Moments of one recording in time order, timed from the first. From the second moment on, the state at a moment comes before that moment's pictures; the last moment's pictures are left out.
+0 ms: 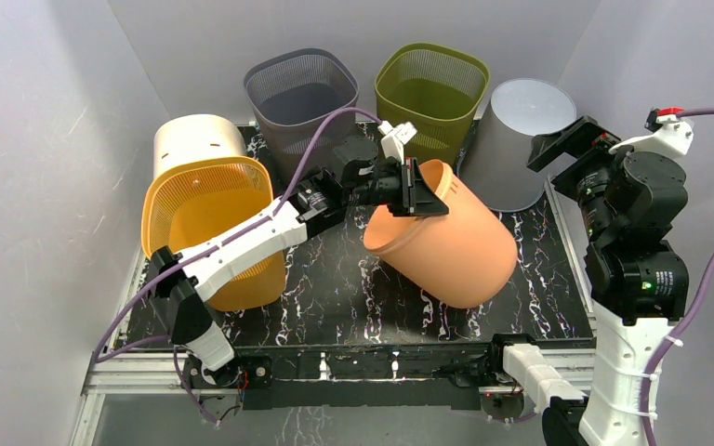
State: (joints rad) left arm -0.94 1.61 1.57 -0.26 0.39 -0.81; right arm -0.01 0.91 1.66 -0.88 0.14 0.45
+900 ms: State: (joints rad) left arm -0.81 1.54 1.10 0.13 0.42 -1.02; right arm -0.01 0.88 1.22 -1.02 -0.01 0.50
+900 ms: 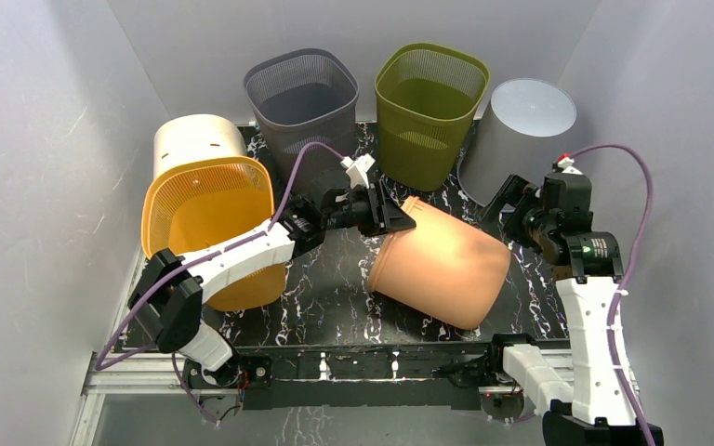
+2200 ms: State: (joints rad) left arm -0.81 1.45 1.17 -0.21 0.24 -0.67; right arm -0.02 0.58 0.90 -1.04 -0.21 0.81
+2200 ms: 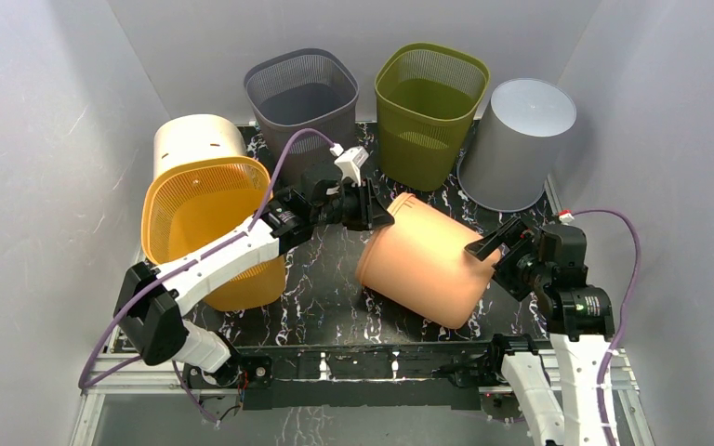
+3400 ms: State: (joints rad) left arm -0.70 1.68 1.29 0.00 0.21 -0.67; right arm -0.04 0.84 1.09 -0.96 -0.30 0.75
